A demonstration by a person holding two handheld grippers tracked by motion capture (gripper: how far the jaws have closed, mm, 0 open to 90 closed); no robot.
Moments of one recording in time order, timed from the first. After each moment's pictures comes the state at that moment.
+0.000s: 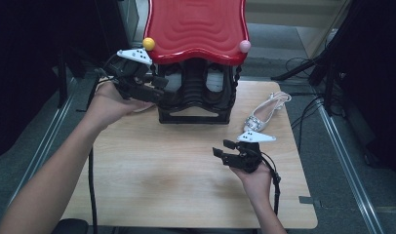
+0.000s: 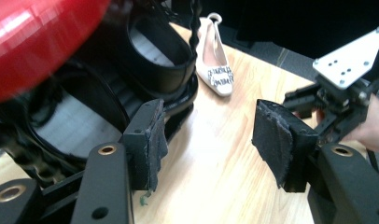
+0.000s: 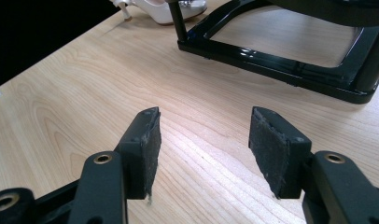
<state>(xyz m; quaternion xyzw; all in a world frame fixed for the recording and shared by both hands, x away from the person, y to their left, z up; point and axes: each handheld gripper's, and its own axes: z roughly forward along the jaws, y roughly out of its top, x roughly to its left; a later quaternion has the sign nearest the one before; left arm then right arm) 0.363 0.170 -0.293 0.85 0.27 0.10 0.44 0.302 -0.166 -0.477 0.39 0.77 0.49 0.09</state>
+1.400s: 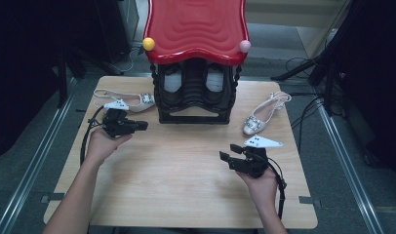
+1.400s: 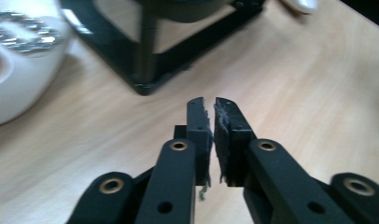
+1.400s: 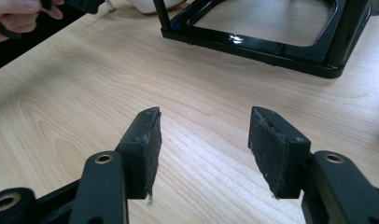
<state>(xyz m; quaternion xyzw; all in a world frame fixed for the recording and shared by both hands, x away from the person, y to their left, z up) 0.379 0.261 -0.483 0.80 0.40 0.06 0.44 0.292 -0.184 -0.486 0.41 0.77 0.48 0.10</state>
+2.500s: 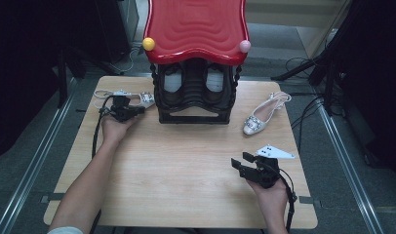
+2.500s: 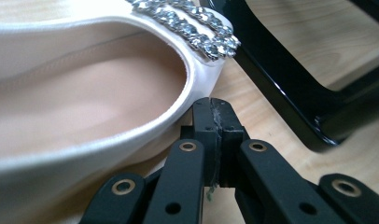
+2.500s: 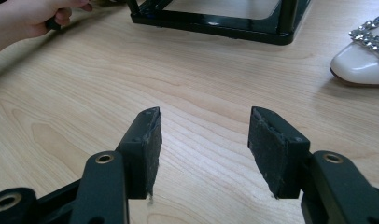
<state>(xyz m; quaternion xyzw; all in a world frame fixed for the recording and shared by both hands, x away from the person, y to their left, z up) 0.472 0.273 -0.541 0.75 0.51 0.14 0.41 0.268 -0.212 -0.494 0.45 0.76 0.46 0.13</state>
